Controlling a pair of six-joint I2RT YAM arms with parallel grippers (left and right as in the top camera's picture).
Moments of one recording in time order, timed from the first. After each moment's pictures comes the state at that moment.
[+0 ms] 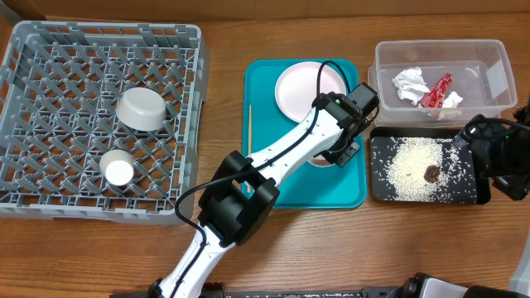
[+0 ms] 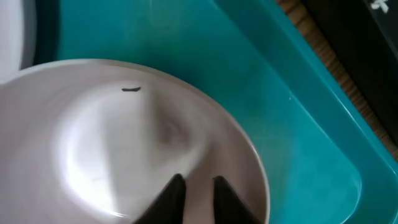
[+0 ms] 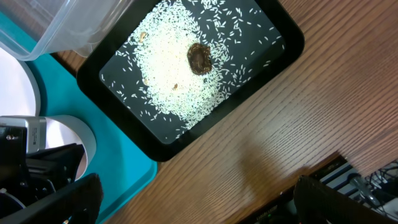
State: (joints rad) left arm -0.80 2.35 2.02 -1.07 0.03 -0.03; right arm -0.36 1.43 1.56 -1.56 -0.06 0.44
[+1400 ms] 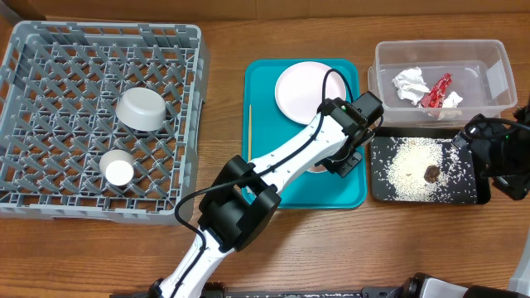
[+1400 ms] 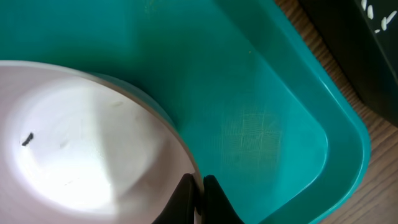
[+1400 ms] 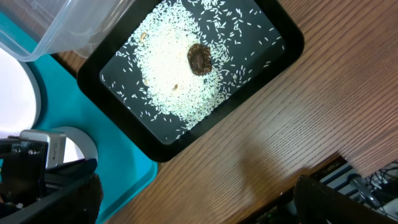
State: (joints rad) left arm -0.84 2.33 1.99 -1.14 0.07 -0.05; right arm -0.36 1.43 1.56 -1.55 -0.06 0.44
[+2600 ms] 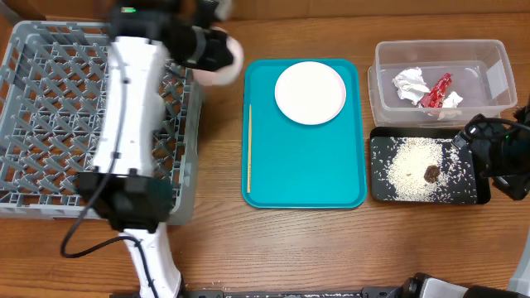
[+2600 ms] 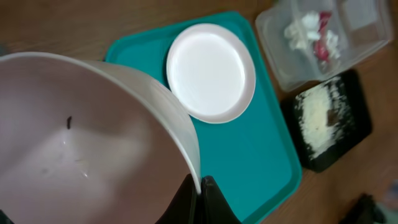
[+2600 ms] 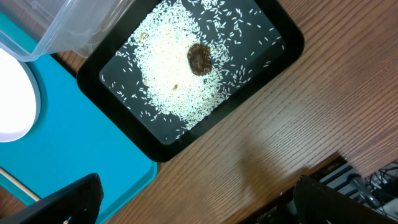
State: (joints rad) left arm -0.08 2.11 2.37 -1.40 0.57 0.11; right arm -0.36 1.43 1.56 -1.55 -0.06 0.44
